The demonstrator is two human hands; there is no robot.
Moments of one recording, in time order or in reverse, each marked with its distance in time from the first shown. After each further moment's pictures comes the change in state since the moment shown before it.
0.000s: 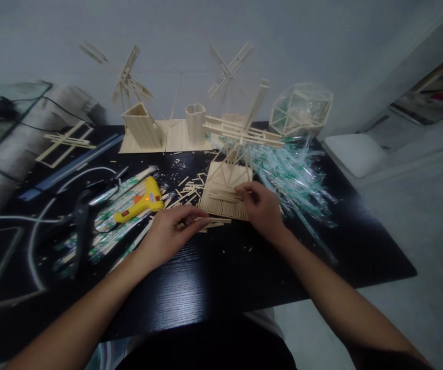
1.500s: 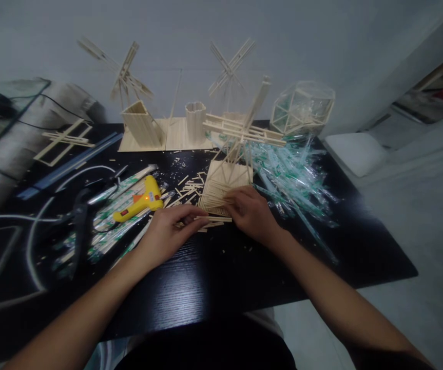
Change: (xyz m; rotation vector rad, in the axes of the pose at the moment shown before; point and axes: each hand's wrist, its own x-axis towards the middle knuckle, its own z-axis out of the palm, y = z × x) left_hand -0.001 -0.005 -0.001 0.025 0.016 0.040; right_hand -0.009 0.004 0.006 -0.314 -0.205 -0.354
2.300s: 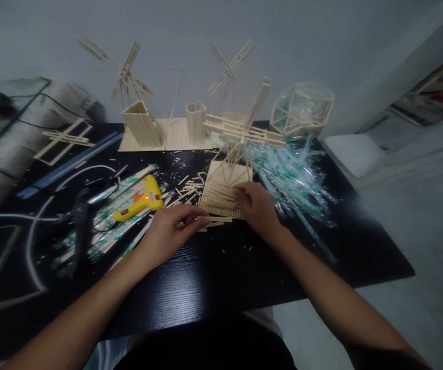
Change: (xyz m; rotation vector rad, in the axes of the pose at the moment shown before) left_hand 0.000 0.002 0.000 0.016 0.000 0.030; right_hand 0.005 0.013 -0.002 -0.070 0.064 0.197
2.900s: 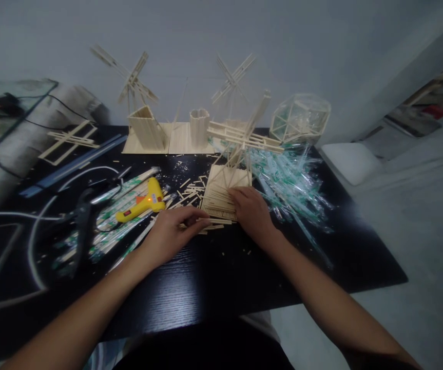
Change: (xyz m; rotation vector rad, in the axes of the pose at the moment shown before) left_hand 0.003 -0.001 0.002 -0.013 0.014 0.013; right_hand 0.004 -0.003 0.011 -0.293 -0.145 -0.134
